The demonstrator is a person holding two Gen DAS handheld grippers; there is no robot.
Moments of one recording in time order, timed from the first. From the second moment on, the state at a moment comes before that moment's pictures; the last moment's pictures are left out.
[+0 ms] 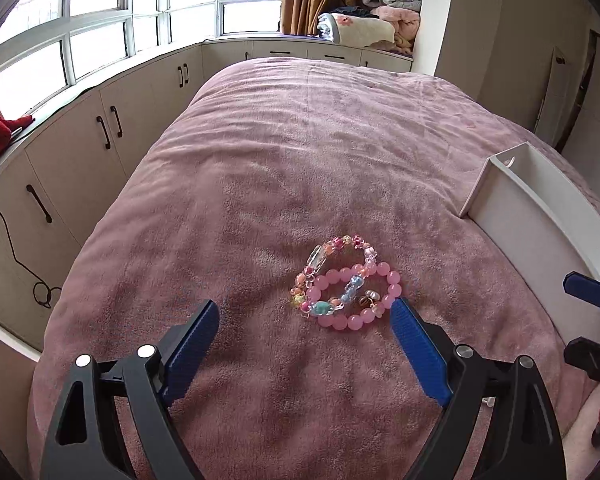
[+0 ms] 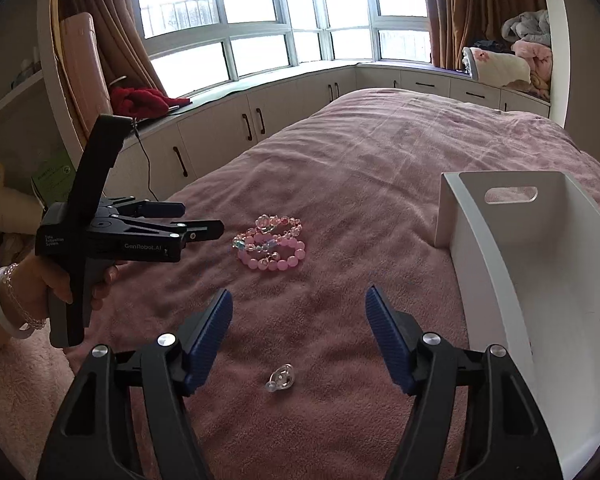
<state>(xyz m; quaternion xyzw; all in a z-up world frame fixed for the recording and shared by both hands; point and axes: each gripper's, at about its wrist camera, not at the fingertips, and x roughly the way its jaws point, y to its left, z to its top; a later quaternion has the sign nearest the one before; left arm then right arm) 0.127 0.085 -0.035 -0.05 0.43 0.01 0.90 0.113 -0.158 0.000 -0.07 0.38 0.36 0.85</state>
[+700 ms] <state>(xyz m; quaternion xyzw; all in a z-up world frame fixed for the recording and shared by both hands) 0.161 0.102 -0.083 -0.13 0.47 -0.07 0.87 0.122 -0.122 -0.079 -0.15 0.52 0.34 0.77</state>
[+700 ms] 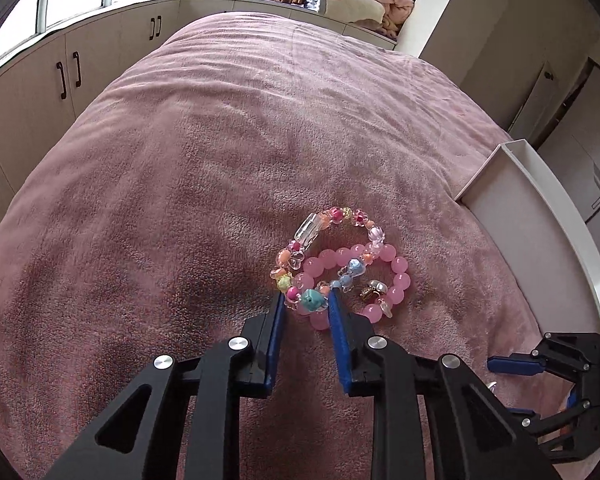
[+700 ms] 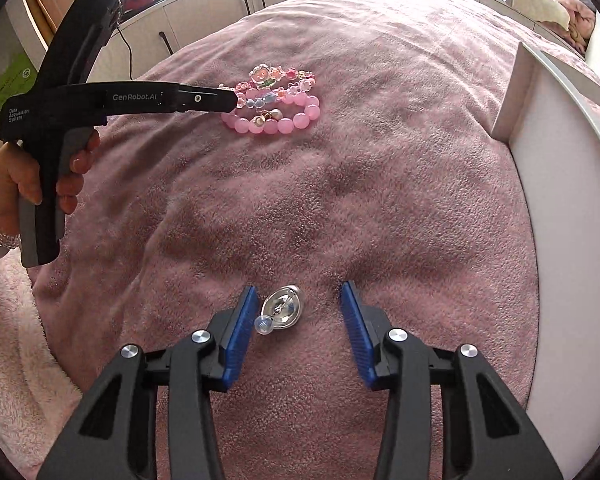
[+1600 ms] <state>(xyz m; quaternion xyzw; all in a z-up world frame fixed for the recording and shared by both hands) 0.113 0.123 -0.025 -0.15 0.40 -0.02 0.91 0.117 -0.148 -0.023 -0.06 0.44 0.39 0.81</state>
